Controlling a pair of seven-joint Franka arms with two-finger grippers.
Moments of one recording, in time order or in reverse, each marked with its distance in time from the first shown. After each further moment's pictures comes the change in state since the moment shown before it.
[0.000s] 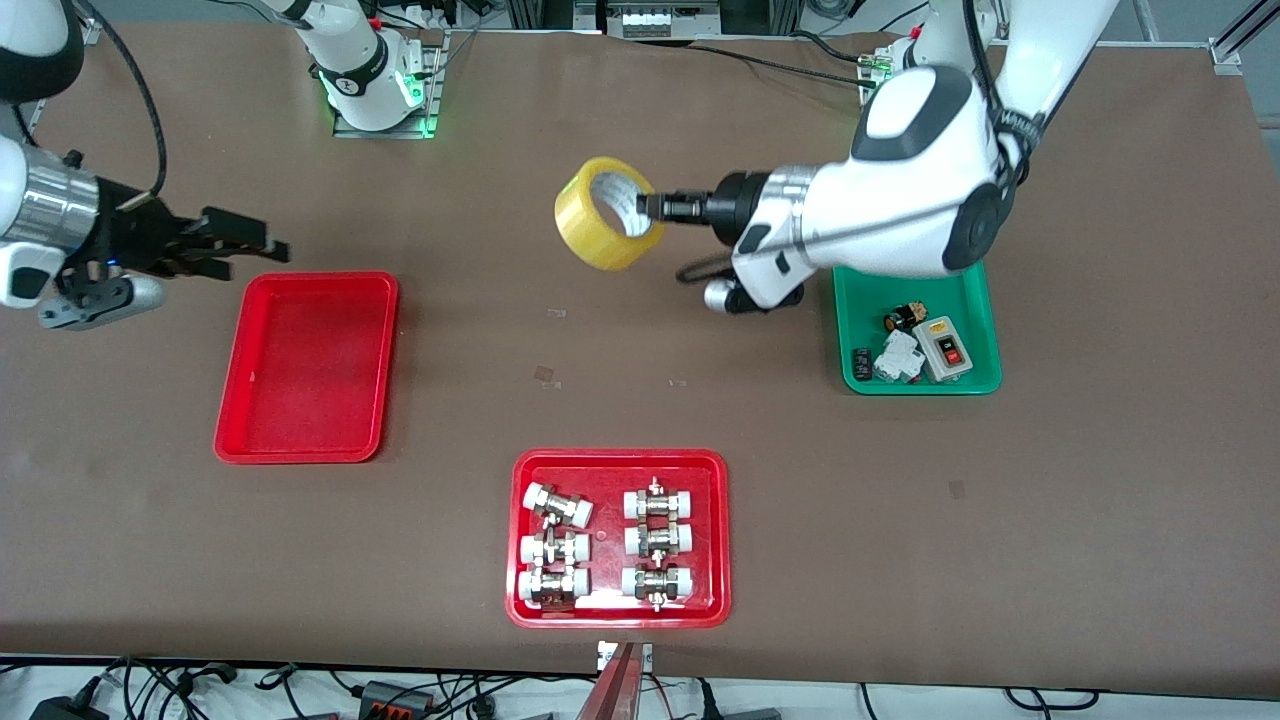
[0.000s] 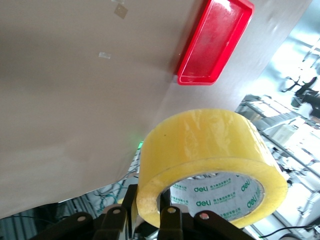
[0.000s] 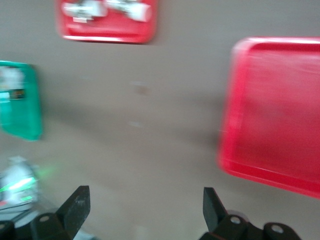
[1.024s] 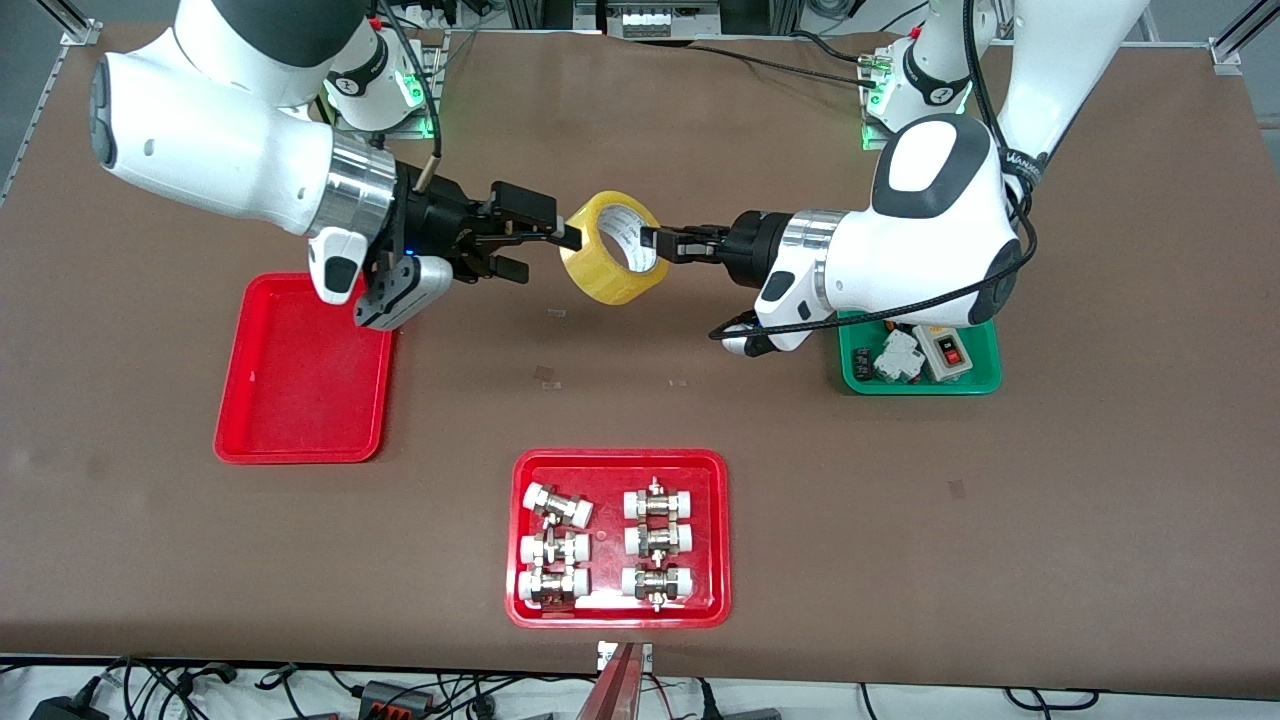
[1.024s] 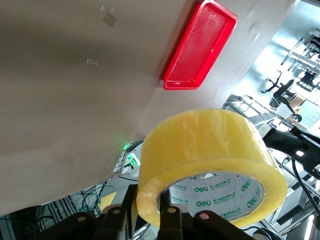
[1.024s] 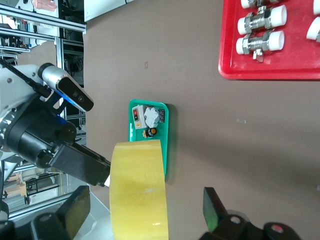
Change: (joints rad) left arm 0.026 0.043 0.000 0.046 -0.025 -0.007 0.004; right arm 0.388 0.145 0.014 0.125 0.327 0.408 0.269
